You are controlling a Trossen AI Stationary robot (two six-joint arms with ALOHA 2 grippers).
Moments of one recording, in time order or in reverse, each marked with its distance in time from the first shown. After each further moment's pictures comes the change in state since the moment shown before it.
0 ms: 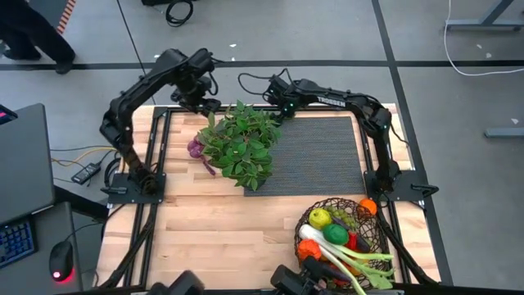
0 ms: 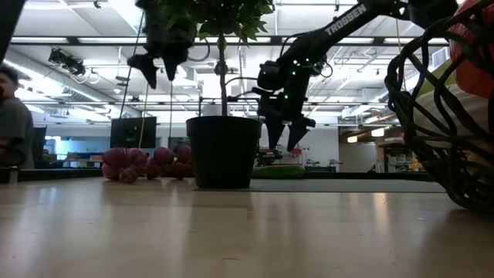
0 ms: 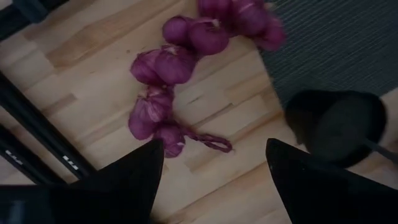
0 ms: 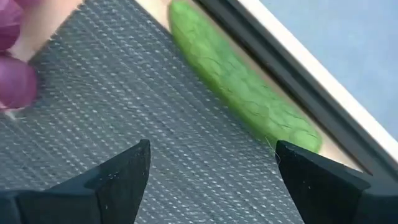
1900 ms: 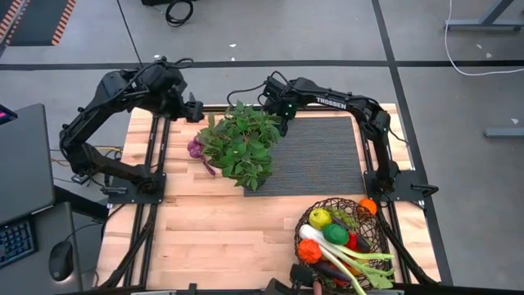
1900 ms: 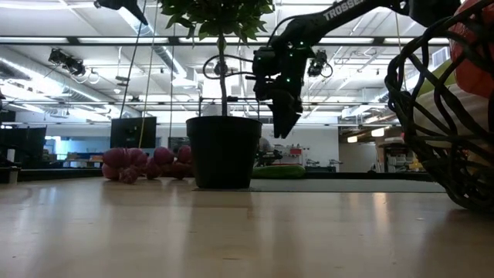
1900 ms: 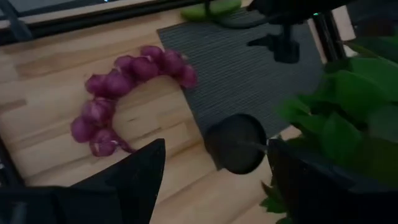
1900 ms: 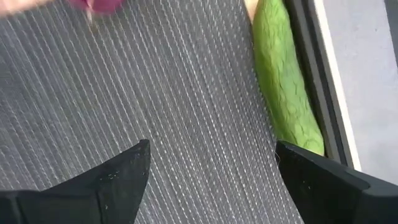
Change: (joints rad) left arm -0.291 -0.401 0.000 0.119 -0.125 -0.479; right arm 0.070 -0.002 0.122 -0.206 -0.040 -0.380
